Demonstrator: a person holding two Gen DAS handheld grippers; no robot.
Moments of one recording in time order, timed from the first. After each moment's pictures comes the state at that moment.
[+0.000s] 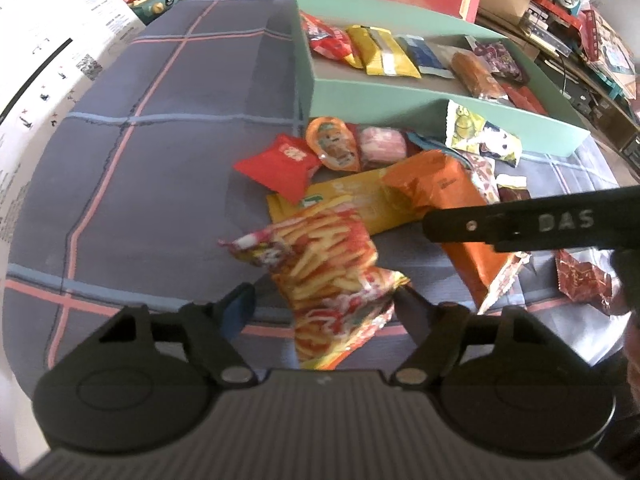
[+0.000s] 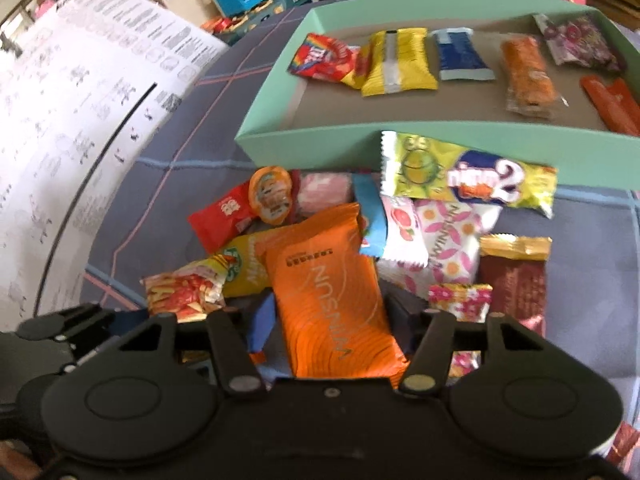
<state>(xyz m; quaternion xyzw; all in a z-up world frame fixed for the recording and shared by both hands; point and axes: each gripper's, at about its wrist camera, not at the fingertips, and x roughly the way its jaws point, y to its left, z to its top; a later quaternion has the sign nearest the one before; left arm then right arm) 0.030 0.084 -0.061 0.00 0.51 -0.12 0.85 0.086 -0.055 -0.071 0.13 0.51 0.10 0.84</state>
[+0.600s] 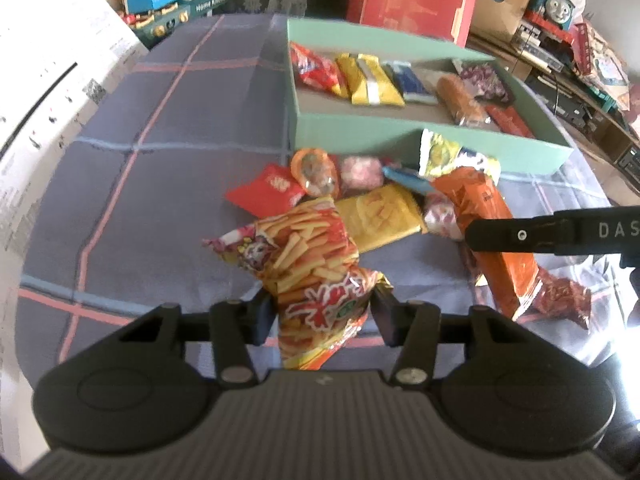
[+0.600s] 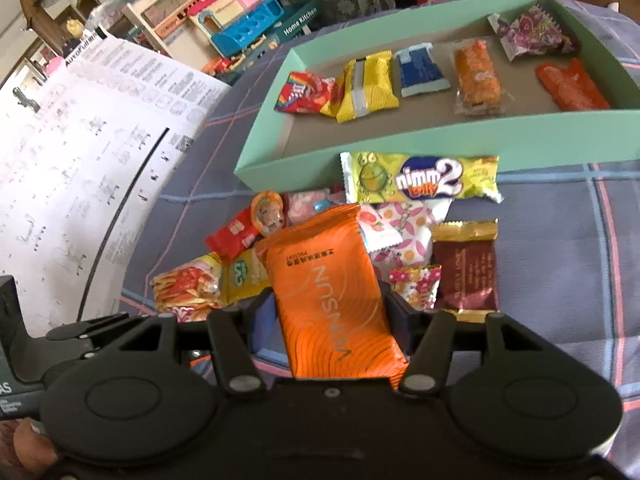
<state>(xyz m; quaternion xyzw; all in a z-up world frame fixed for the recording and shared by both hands) 0.019 0.079 -0.030 -0.01 0.48 -0.12 0.87 0.052 -0.104 -0.050 0.20 0.48 0.11 0.85</state>
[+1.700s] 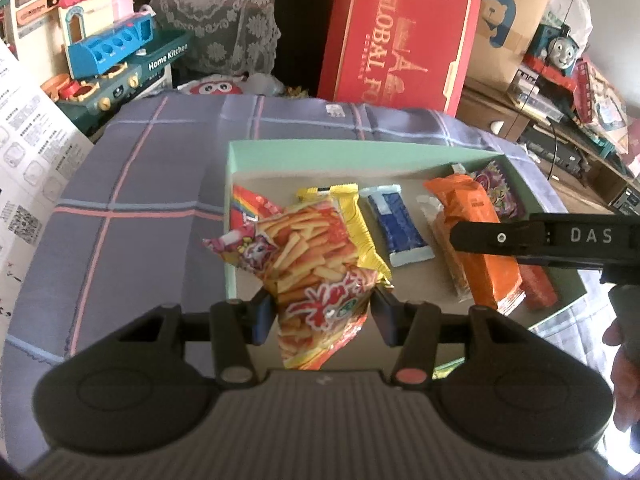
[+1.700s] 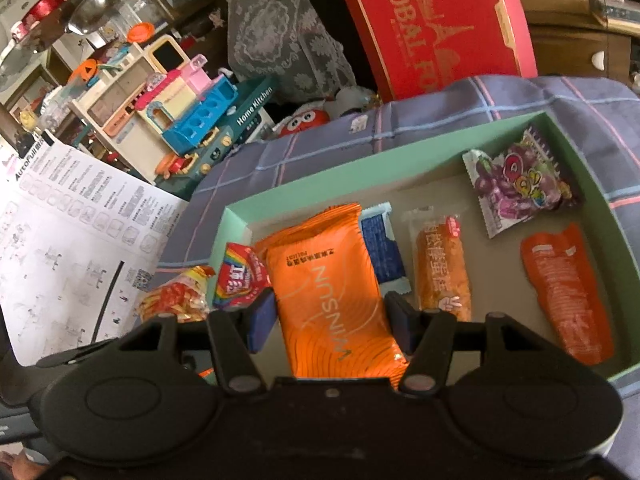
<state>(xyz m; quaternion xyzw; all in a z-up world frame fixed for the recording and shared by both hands) 0.211 0.017 0.004 -0.01 0.45 -0.15 0.88 0.216 -0.168 -0.017 0.23 0.43 0.04 0.88</state>
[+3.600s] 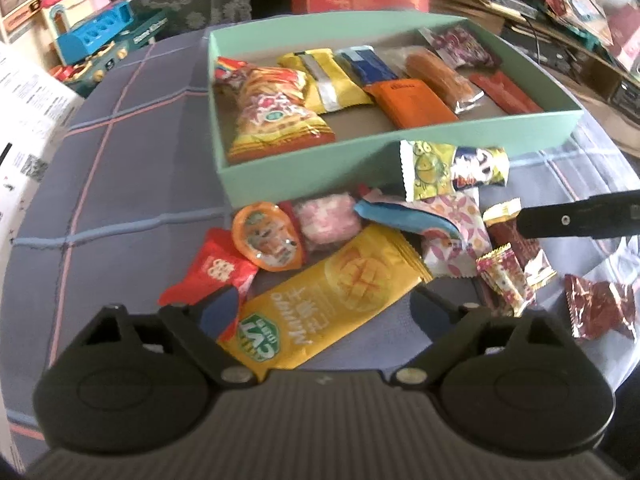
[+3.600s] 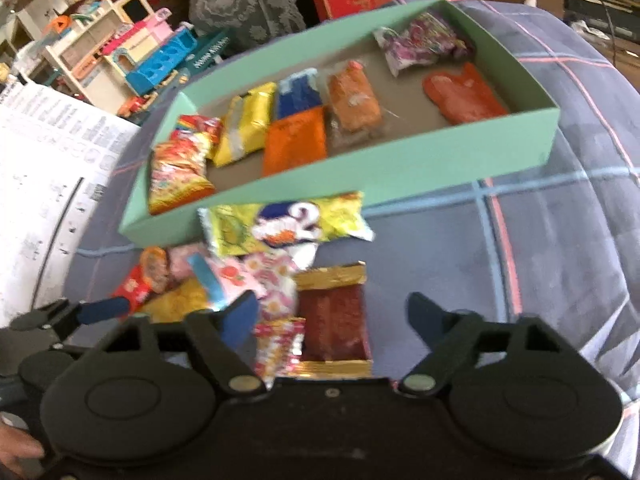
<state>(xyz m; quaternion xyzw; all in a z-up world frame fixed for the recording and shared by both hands) 0.089 0.021 -0.060 0.10 0.48 -0.17 0.86 0.067 -0.166 -0.074 0.20 0.47 -0.02 0.86</state>
